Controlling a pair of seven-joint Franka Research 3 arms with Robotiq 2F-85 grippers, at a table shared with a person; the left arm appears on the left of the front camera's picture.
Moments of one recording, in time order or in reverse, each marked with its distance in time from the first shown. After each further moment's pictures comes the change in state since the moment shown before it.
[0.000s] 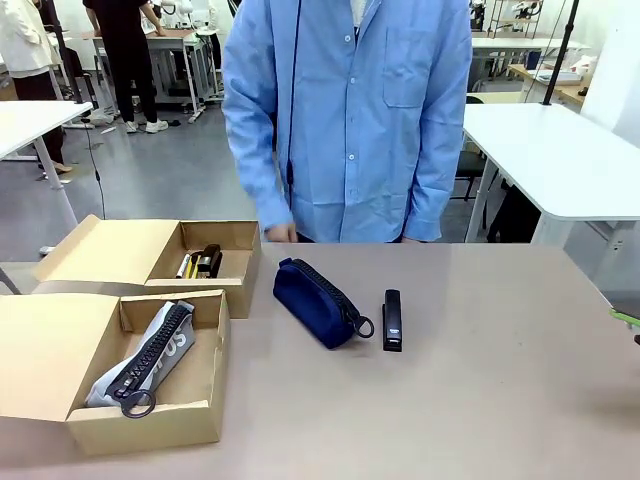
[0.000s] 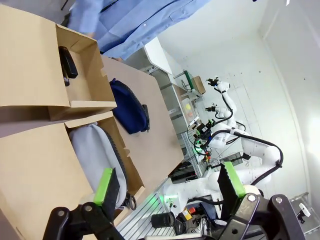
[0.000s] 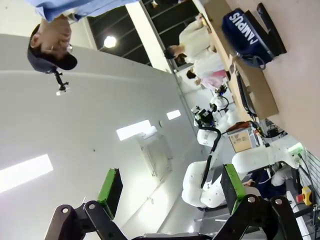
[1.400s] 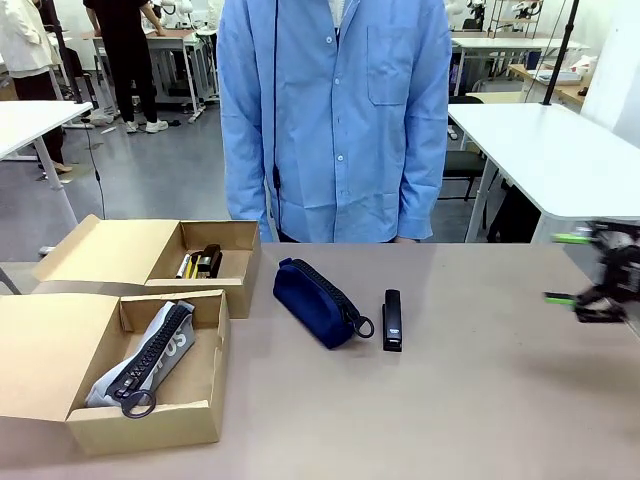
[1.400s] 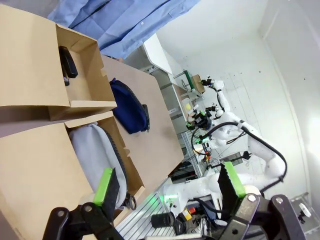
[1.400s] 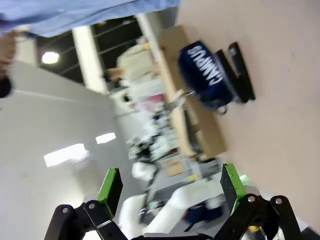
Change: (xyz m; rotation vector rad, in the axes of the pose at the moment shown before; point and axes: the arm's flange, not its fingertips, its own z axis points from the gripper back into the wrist) left arm 0.000 0.000 -0.001 0.000 0.002 0.001; right arm 0.027 0.030 -0.112 -0.387 -0.133 0.192
